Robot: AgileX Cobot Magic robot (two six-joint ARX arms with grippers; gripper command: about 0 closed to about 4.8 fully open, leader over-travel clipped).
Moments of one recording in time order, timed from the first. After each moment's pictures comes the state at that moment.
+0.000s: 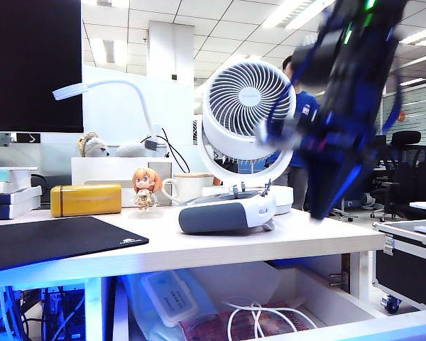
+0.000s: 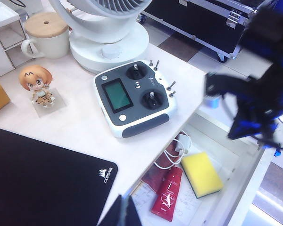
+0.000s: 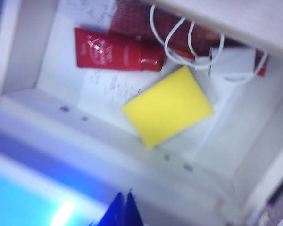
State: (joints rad) left arm -0.43 0.87 1.02 -0.60 0.20 0.07; right arm 0.42 1.74 1.28 -0.90 -0.24 -0.21
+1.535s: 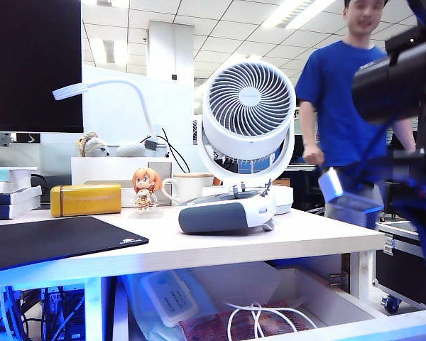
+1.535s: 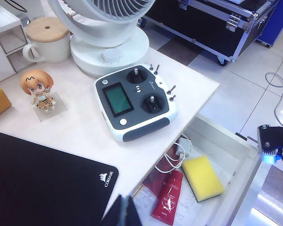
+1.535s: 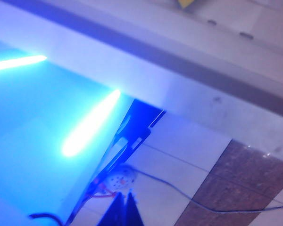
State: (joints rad) left arm -0.43 0.87 1.02 -0.59 0.20 0.07; right arm 0.42 1.52 0.83 -0.89 -0.23 -0.18
